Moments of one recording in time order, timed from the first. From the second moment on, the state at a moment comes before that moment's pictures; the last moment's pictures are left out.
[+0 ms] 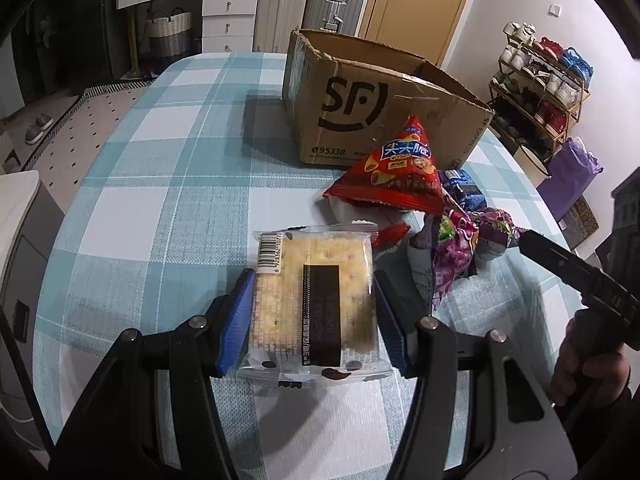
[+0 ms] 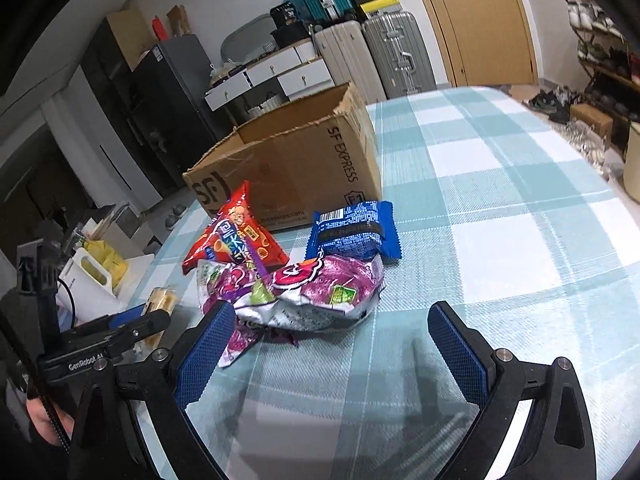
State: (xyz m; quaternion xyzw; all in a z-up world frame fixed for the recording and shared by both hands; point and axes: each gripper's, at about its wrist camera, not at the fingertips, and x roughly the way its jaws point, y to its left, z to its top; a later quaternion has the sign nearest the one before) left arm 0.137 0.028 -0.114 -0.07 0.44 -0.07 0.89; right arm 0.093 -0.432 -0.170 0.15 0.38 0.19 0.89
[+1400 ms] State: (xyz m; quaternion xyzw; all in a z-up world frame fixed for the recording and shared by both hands) left arm 0.143 0.033 -0.106 -0.08 0.44 -0.08 0.89; right arm 0.122 -0.416 -0.193 0.18 0.40 0.26 0.86
